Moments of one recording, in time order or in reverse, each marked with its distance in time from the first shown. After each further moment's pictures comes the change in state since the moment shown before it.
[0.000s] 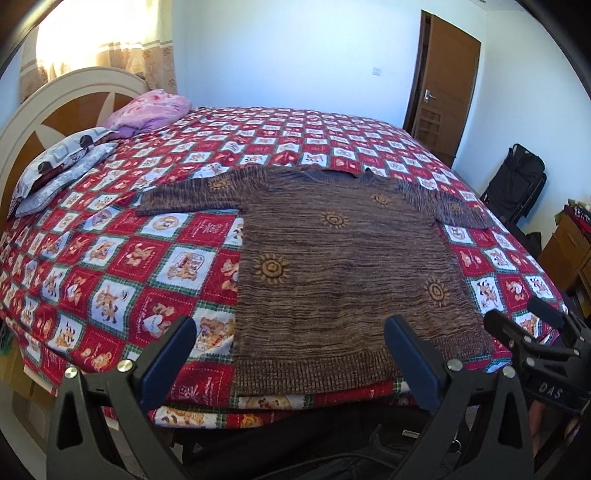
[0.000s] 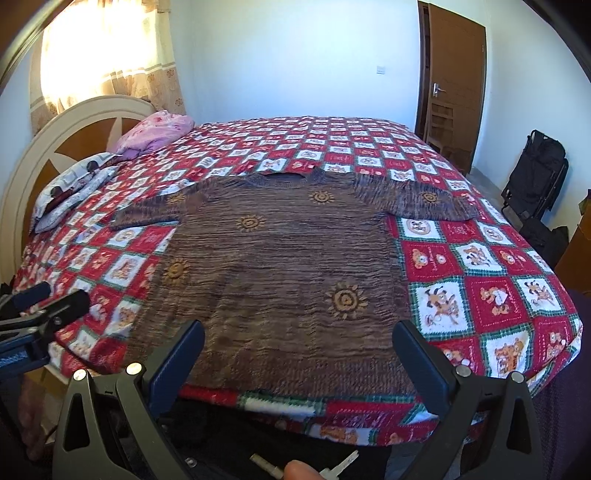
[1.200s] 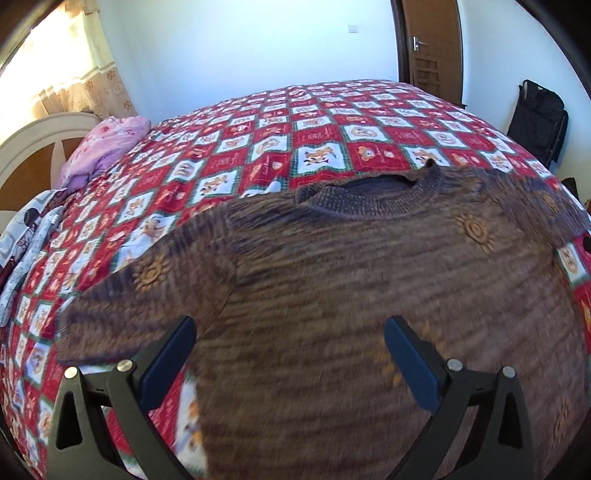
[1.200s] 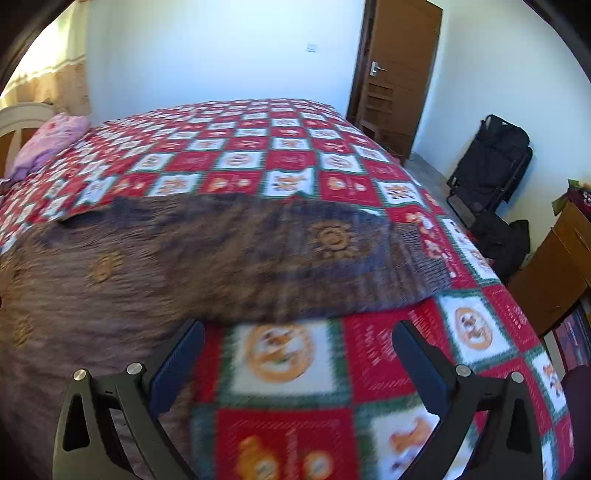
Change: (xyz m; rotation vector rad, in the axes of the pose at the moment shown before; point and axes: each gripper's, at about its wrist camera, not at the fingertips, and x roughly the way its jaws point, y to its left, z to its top) left arm 0.261 -0.030 0.147 0.218 0.070 0.103; right arm 0.241 -0.214 0.137 0.081 0.065 -0.287
